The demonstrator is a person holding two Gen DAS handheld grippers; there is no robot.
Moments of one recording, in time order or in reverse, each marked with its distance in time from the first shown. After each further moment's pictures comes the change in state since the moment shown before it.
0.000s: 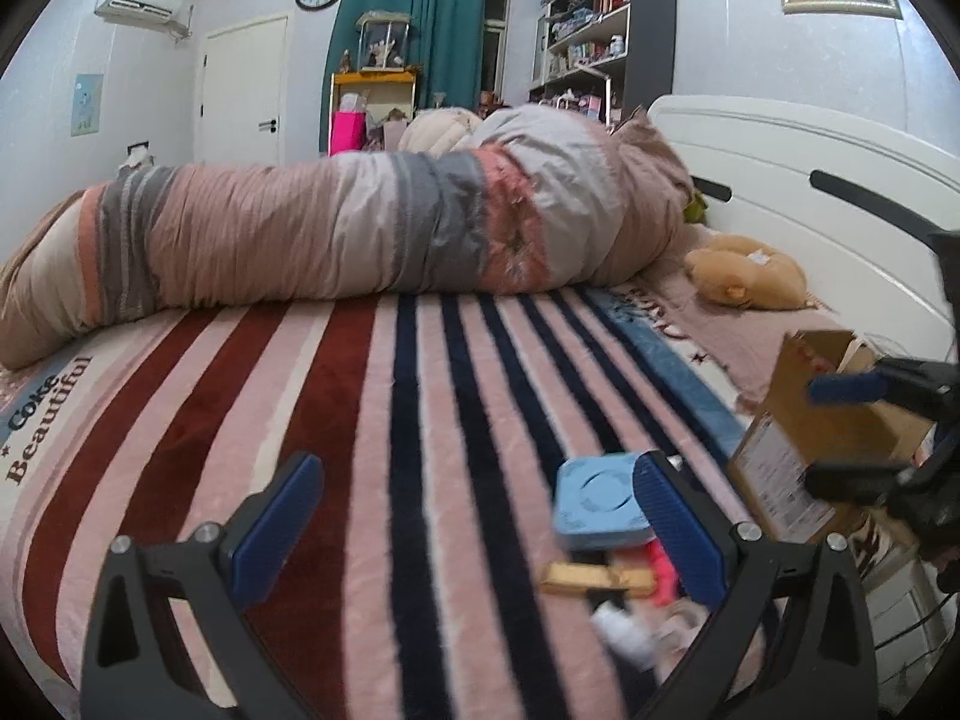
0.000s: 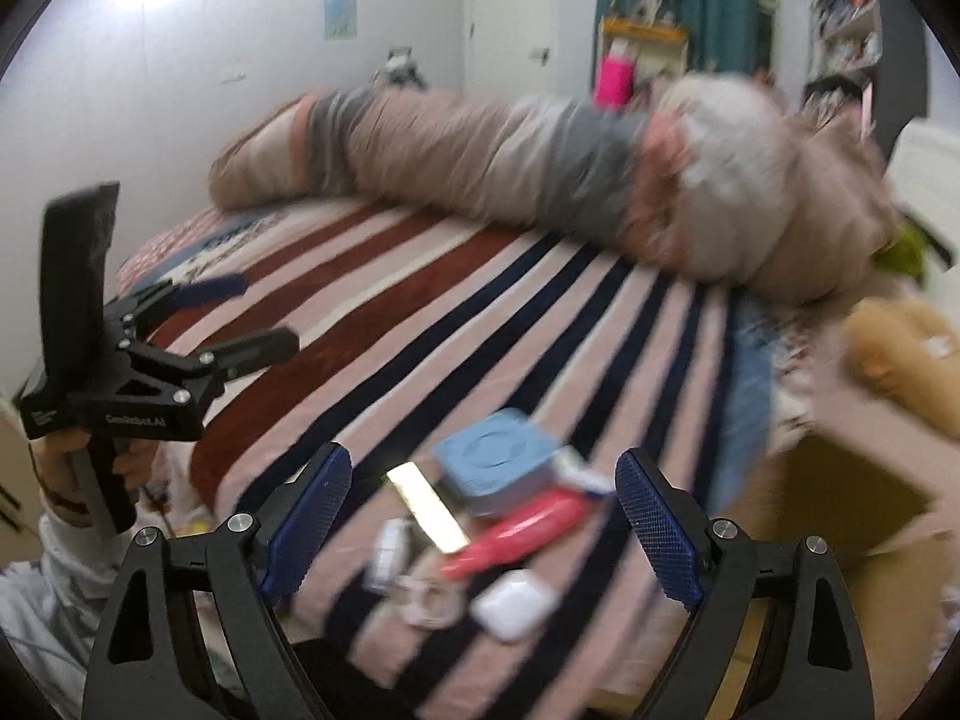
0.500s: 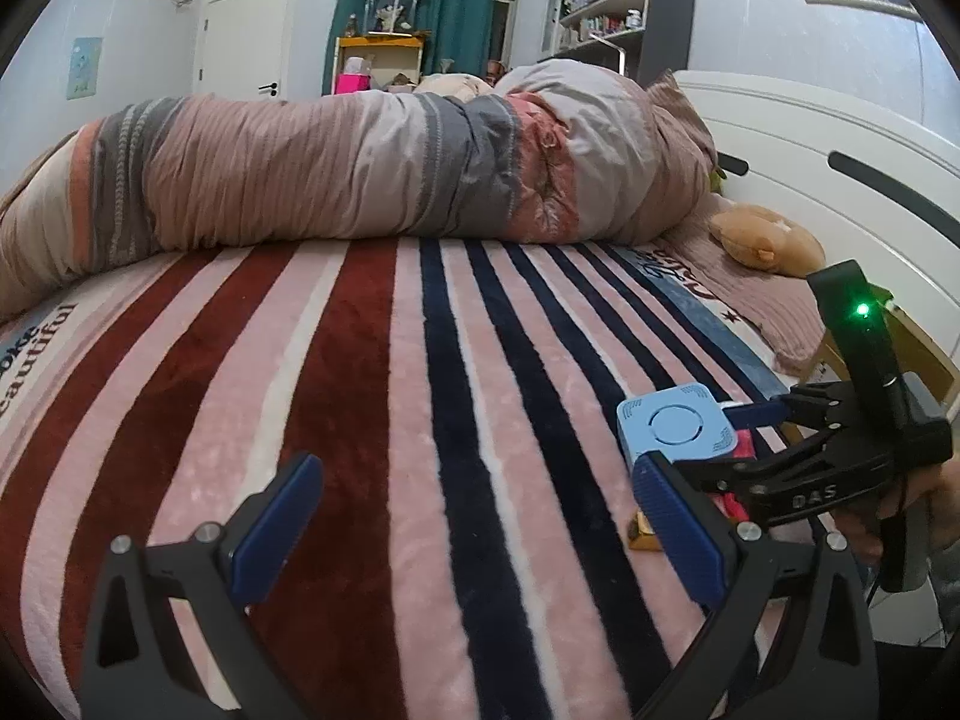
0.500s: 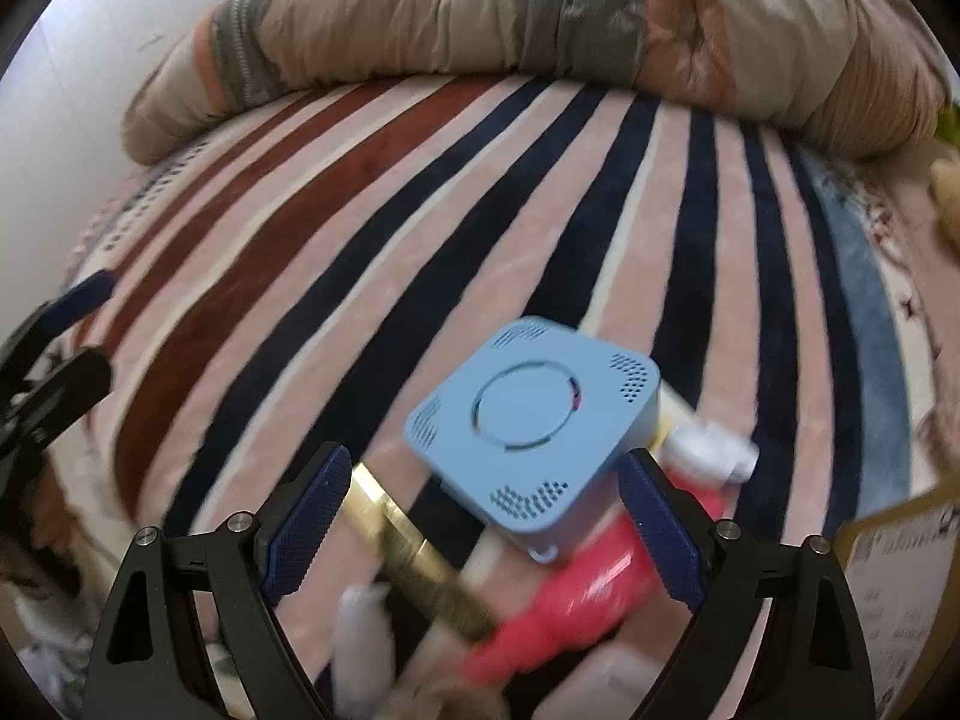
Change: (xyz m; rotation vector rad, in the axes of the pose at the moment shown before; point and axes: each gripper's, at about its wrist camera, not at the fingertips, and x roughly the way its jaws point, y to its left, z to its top) left arm 0.050 0.052 -0.040 -0.036 0.050 -0.022; right arm 0.161 -0.013 -0.005 0.154 0.229 -0.034
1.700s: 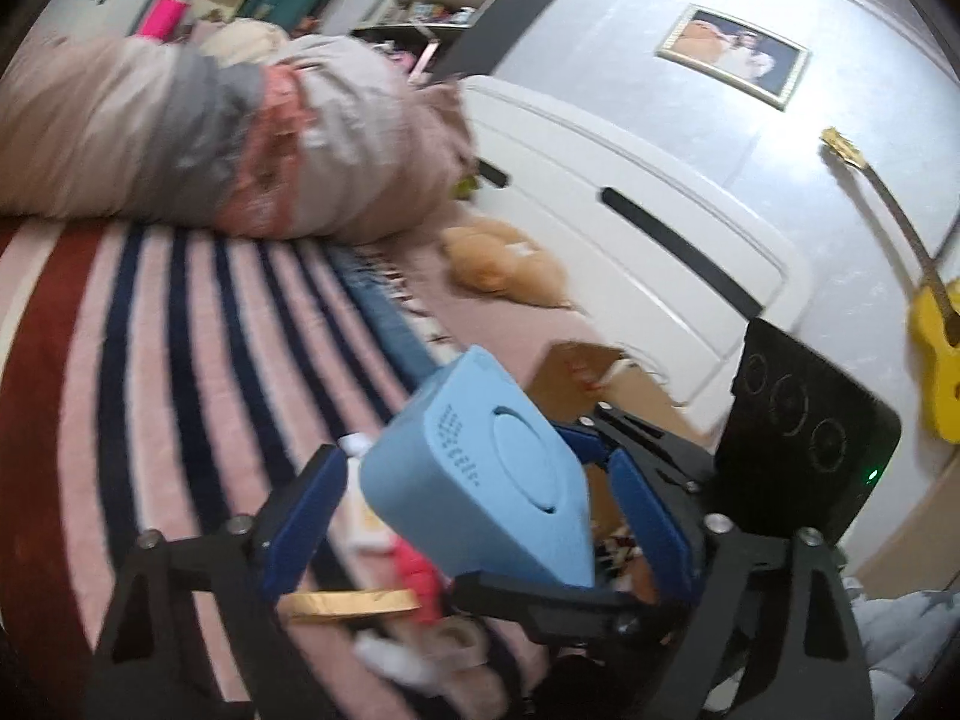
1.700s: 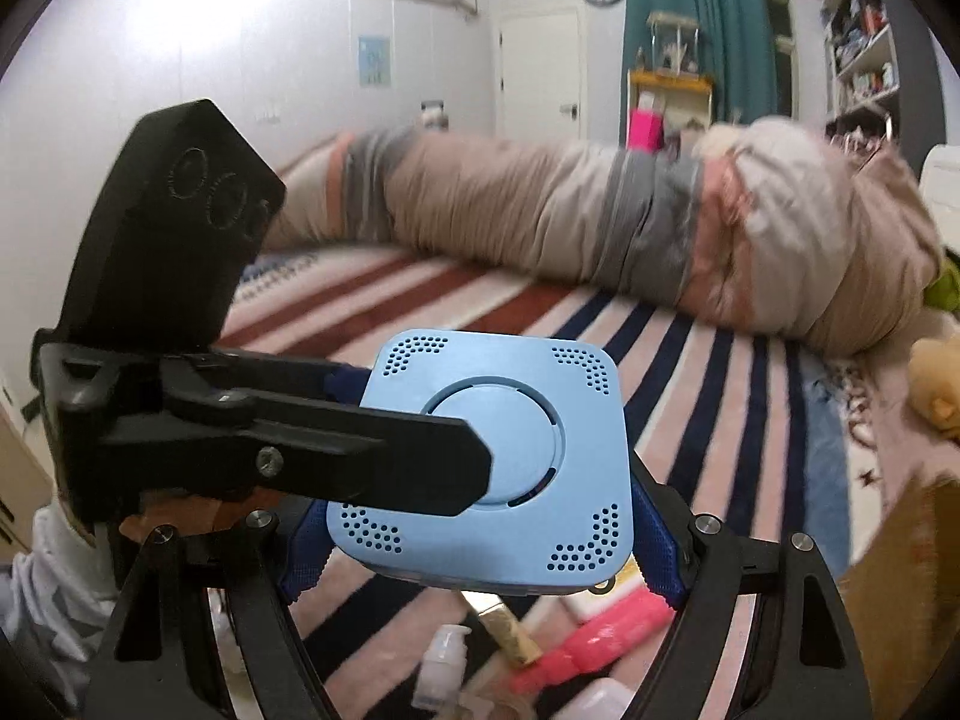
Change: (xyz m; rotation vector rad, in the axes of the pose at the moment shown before) left arm -0.001 -0.080 0.070 -0.063 0.077 -0.738; right arm -0.128 0.034 -0.021 -0.198 -0.462 0.076
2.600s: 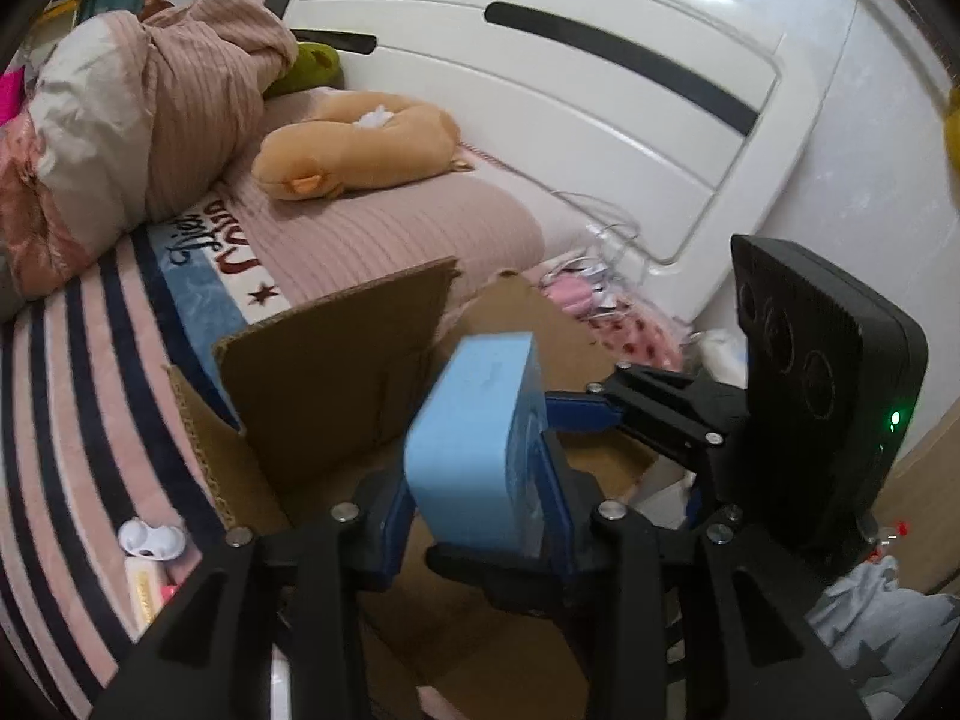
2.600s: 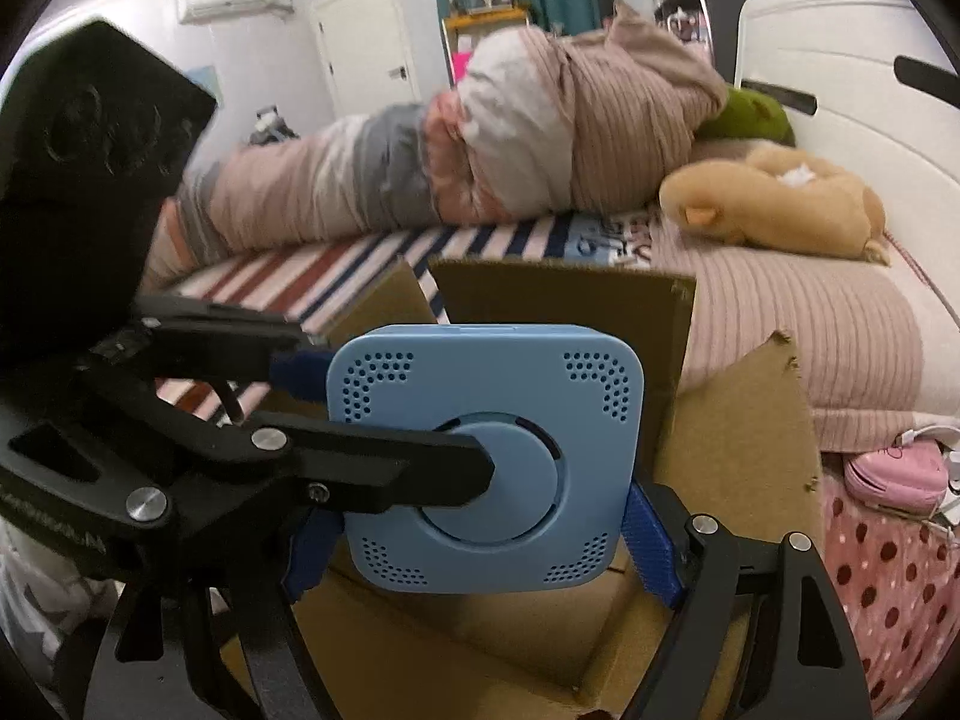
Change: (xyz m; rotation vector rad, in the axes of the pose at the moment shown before) left arm 0.212 -0.174 0.015 0.287 0.370 0.078; right arm -0.135 -0.180 -0.076 0.333 0.172 -0.198
